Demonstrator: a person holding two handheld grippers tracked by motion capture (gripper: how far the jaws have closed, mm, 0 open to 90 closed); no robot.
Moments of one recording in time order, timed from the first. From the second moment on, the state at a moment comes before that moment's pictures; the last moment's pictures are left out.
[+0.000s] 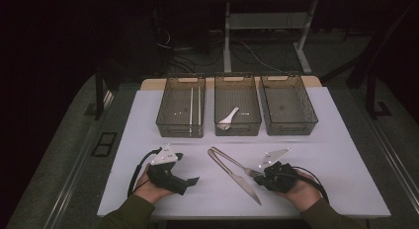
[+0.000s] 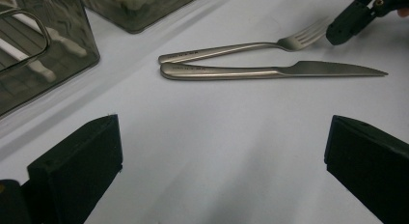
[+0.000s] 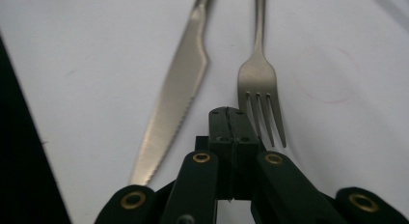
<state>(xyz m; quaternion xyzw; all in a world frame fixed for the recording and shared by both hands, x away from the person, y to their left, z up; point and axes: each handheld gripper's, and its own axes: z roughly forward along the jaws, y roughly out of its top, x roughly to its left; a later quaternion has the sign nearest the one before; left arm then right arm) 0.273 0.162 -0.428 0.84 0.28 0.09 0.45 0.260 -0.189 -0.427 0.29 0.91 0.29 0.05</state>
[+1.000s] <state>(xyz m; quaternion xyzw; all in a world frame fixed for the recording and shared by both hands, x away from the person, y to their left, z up) 0.276 0.160 -0.429 0.84 0.27 0.08 0.46 0.338 -0.144 -0.408 0.25 0.94 0.22 0.04</state>
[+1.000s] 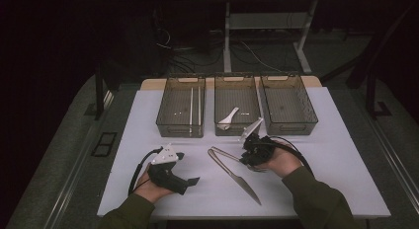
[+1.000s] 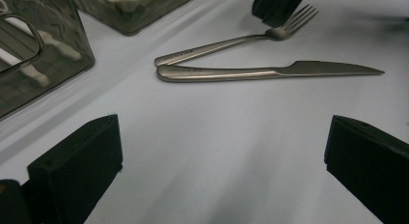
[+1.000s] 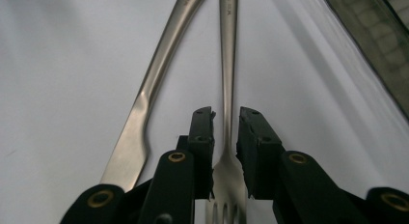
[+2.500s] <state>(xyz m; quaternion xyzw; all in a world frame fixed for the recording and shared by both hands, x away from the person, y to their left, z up) 0.276 0.160 -0.429 0.84 0.27 0.08 0.46 0.361 -0.122 -0.415 0.25 0.96 0.13 0.03</state>
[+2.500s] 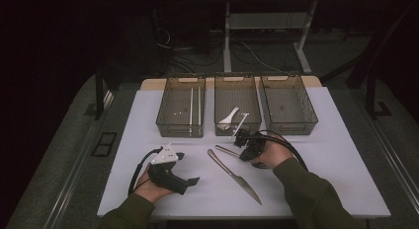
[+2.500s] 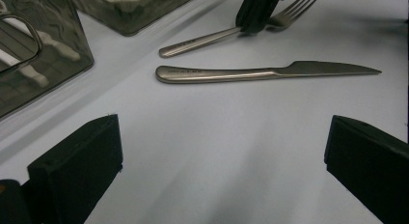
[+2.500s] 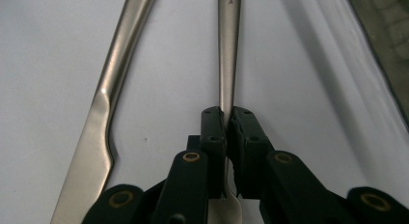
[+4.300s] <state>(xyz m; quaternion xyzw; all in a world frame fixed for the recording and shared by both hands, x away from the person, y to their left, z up) 0.276 0.161 -0.431 0.84 0.27 0.08 0.45 0.357 -0.250 -0.337 0.35 0.90 0.26 0.08</state>
